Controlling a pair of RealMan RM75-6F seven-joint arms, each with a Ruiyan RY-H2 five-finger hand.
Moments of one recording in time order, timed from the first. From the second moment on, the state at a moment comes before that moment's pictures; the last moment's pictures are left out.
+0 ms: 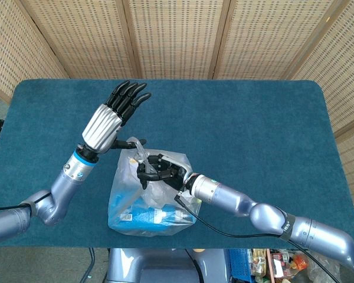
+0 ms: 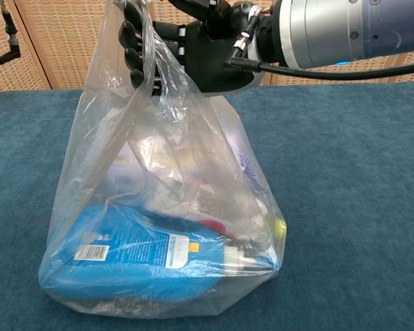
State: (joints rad) left arm -0.87 -1.39 -0.28 -1.39 1.56 1.33 -0.17; right arm 0.79 -1.47 0.80 -1.74 -0.66 0.07 0.94
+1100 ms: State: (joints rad) left arm -0.77 -1.12 -0.23 -1.49 1.54 1.31 -0.42; right arm 0.86 -1.41 0.74 -1.75 -0.59 0.14 0.89
